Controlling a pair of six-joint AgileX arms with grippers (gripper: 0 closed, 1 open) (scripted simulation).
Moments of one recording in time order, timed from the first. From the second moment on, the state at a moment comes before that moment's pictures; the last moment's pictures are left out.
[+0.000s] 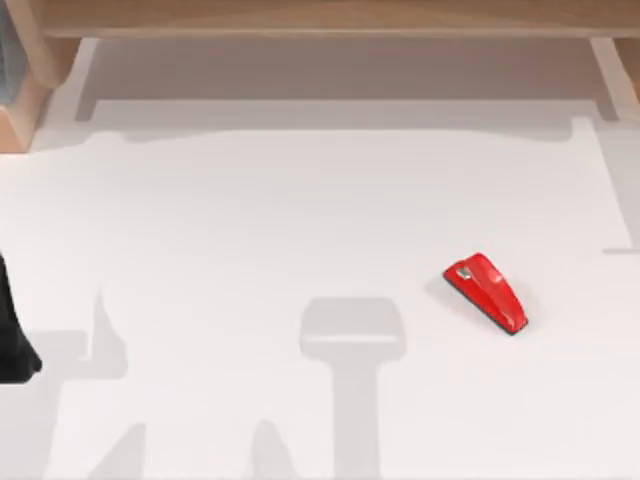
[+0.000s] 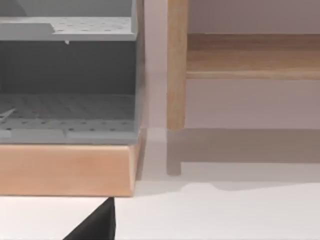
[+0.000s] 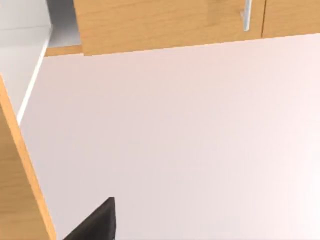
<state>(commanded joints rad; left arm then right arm) 0.00 0.00 0.00 0.00 0.00 0.00 -0.82 1.79 0.59 1.34 -0.57 -1.41</state>
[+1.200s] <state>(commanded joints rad) 0.00 0.00 0.00 0.00 0.00 0.00 0.12 1.86 1.40 -0.61 -0.11 -0.50</state>
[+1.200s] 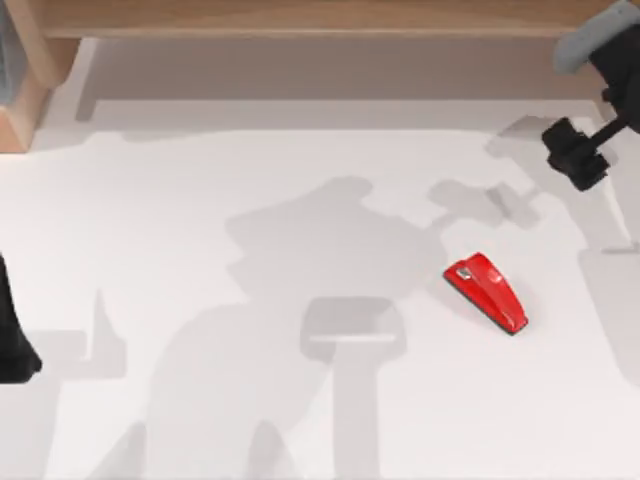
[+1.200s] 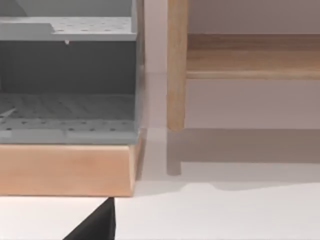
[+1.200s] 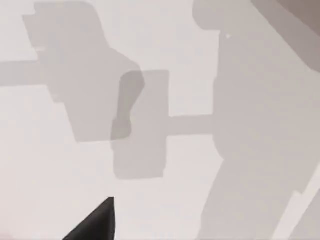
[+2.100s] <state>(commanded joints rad) 0.00 0.00 0.00 0.00 0.00 0.00 0.43 2.04 1.61 -1.14 0.00 -0.24</state>
